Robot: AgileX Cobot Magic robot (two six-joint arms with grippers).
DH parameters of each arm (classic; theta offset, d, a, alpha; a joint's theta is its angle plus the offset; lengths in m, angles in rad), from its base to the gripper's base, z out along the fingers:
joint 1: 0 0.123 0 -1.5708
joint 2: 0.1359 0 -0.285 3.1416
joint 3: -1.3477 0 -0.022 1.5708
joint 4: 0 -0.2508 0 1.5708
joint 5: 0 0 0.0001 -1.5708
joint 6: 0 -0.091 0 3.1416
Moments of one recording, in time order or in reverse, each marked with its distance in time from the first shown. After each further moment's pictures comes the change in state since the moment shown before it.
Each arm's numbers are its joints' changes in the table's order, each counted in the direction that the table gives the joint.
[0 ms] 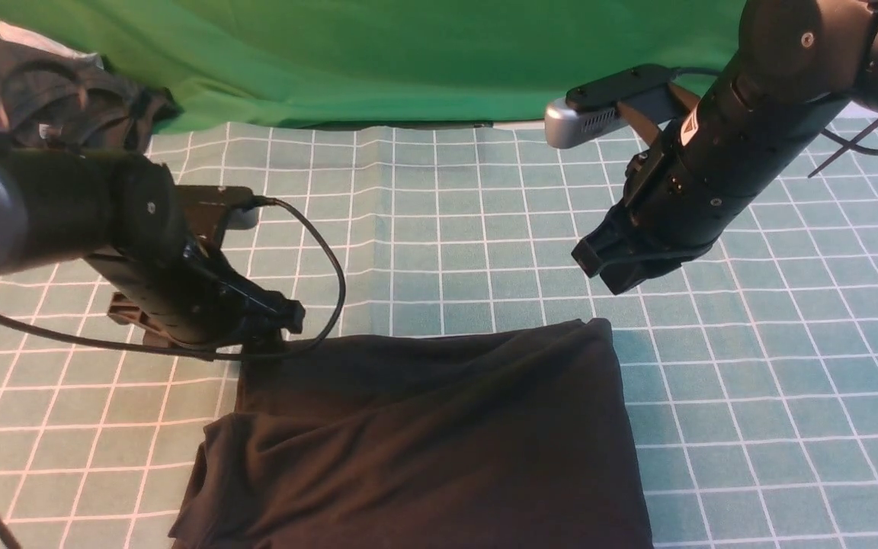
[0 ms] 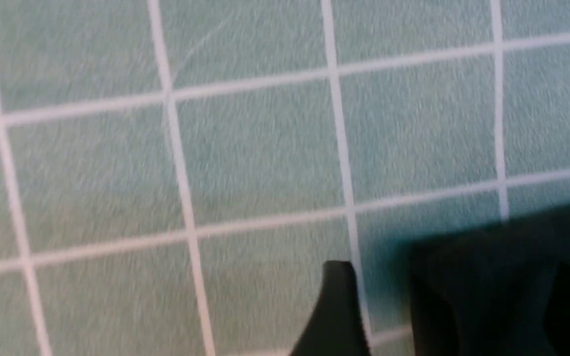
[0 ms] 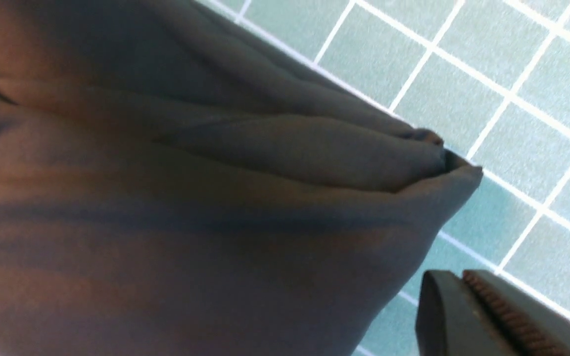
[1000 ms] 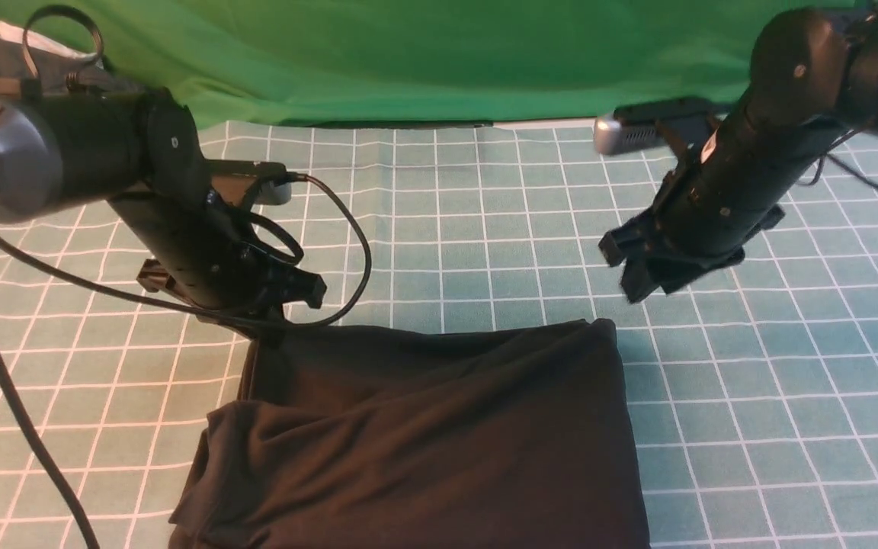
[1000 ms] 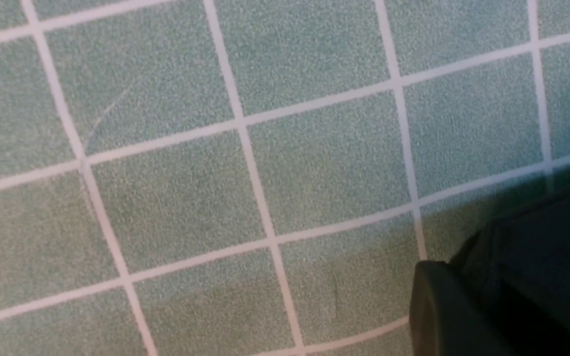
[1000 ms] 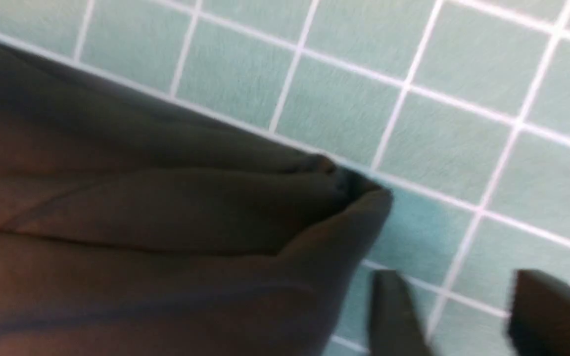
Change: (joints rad) right arm -0.121 0.143 -0.011 -0.034 -0.068 -0.075; left arm 0.000 0.059 0.194 0.092 0.234 -0.128
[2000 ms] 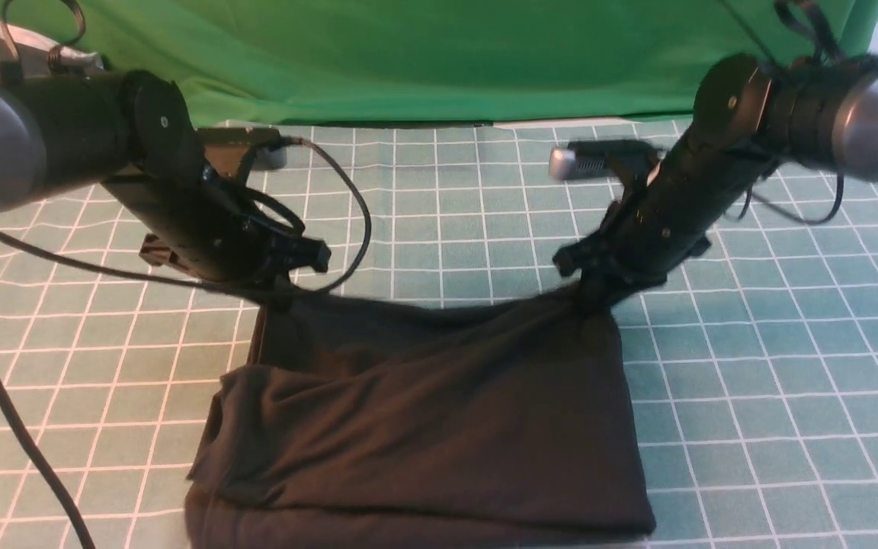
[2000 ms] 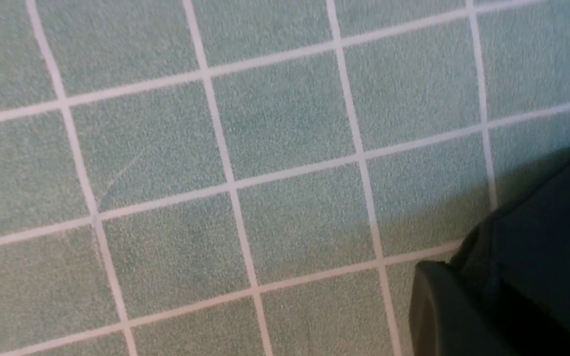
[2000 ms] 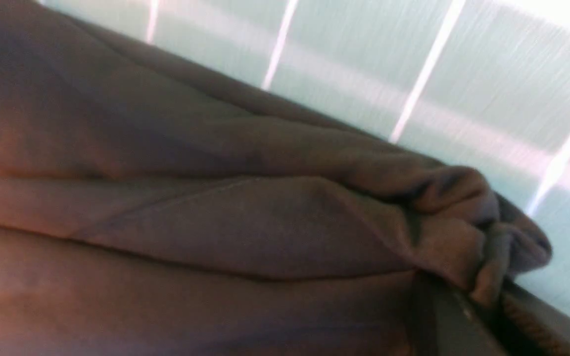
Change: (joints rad) right arm -0.020 0.165 0.117 -0.183 -0.047 0.163; left arm 0.000 -0.028 0.033 0.019 -0.074 0.056
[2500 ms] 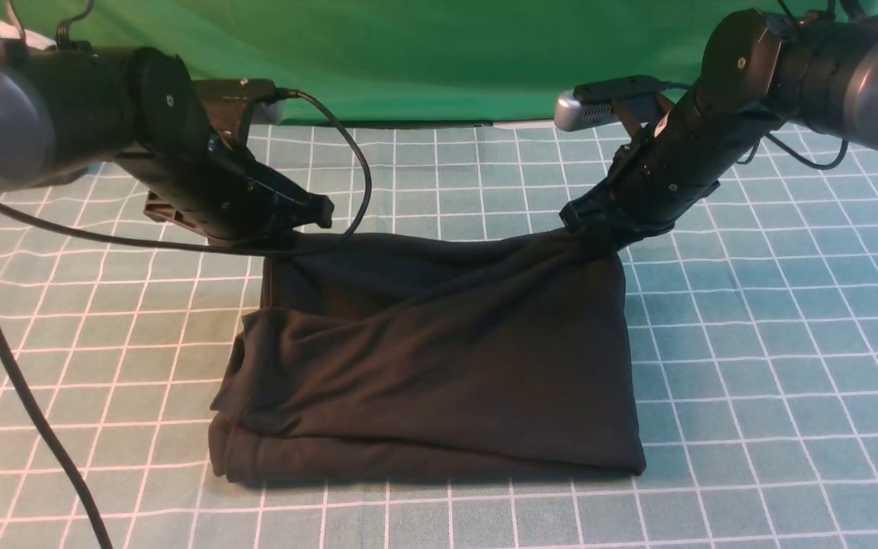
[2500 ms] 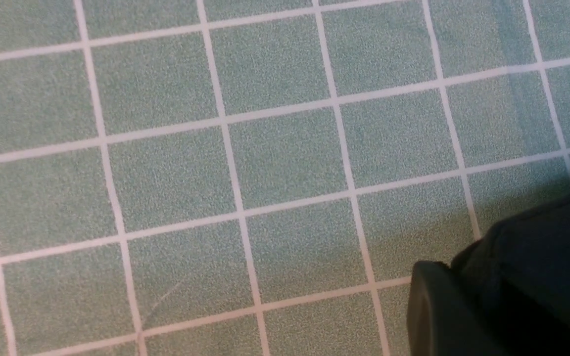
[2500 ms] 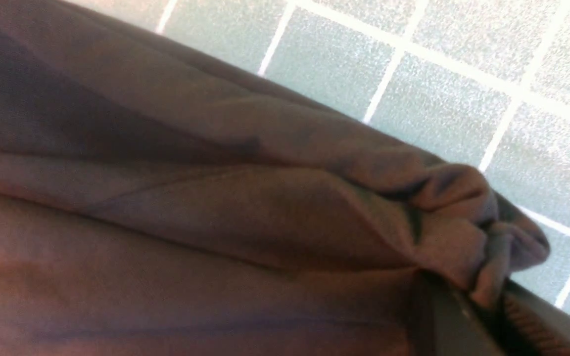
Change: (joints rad) right arm -0.005 0.000 0.073 0.097 -0.043 0.005; left arm 0.000 0.027 0.057 -0.062 -0.091 0.036
